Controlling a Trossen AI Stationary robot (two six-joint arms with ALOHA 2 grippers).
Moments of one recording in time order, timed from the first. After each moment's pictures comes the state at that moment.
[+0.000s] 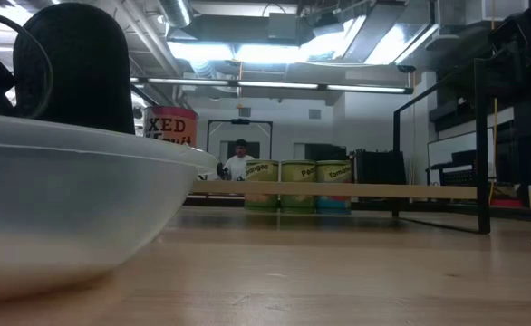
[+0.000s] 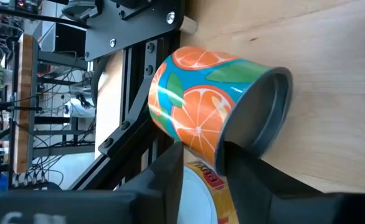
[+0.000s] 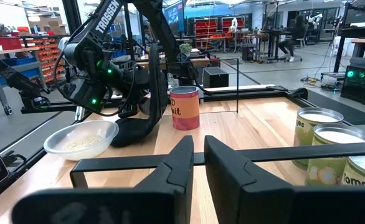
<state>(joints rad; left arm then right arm) -0.71 2.07 1.28 -1.57 0.20 -2.15 0.00 0.01 0.01 0.02 -0.02 0.07</state>
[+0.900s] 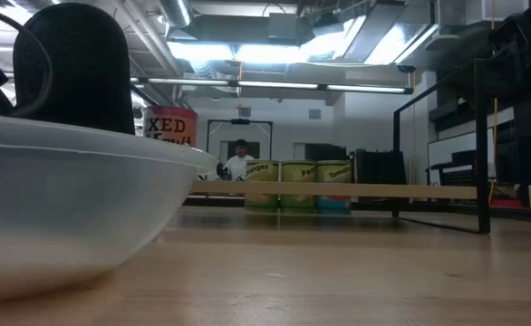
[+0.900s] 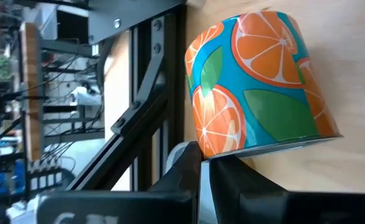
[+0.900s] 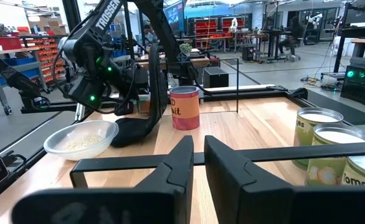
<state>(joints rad) -0.71 2.04 1.29 -1.57 0.27 -2.11 0.00 0.01 0.01 0.02 -0.02 0.07</state>
